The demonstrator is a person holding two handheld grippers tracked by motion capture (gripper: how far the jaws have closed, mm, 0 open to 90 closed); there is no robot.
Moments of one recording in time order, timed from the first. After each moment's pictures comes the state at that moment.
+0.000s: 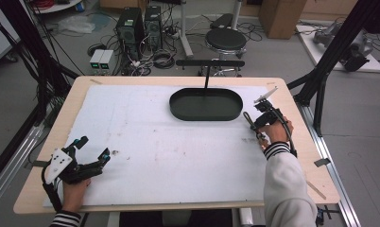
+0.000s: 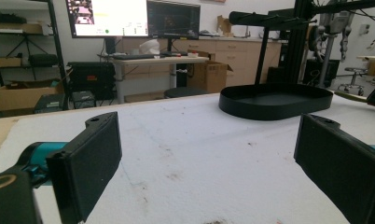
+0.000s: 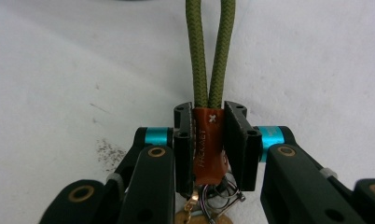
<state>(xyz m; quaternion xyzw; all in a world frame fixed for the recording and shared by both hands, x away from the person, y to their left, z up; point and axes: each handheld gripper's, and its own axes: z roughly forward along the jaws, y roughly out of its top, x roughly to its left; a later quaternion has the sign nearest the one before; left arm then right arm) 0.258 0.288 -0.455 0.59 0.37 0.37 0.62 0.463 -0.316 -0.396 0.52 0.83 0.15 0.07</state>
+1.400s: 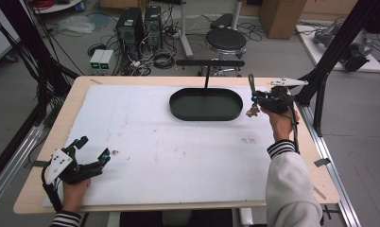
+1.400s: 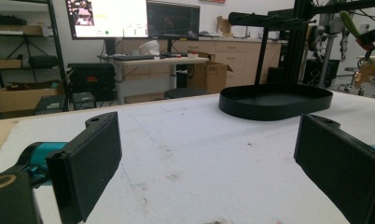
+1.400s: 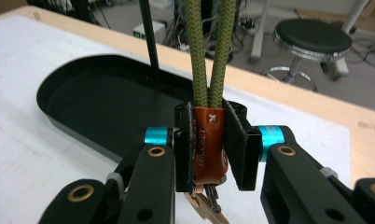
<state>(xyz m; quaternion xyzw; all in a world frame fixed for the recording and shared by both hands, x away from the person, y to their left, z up) 0.258 0.288 -0.455 0.59 0.37 0.37 0.62 0.436 -0.320 -0.333 0.43 0.74 0.44 0.26</state>
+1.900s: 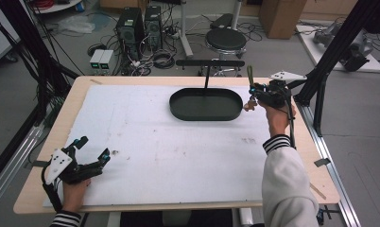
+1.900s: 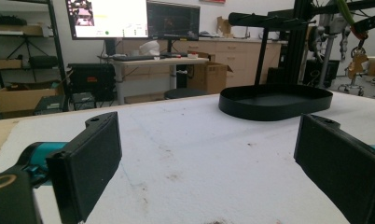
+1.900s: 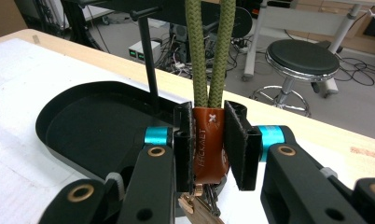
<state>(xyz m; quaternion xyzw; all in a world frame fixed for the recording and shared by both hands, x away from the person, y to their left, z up) 0.258 0.288 -0.455 0.59 0.37 0.37 0.62 0.443 -0.308 -0.318 0.43 0.73 0.46 0.29</state>
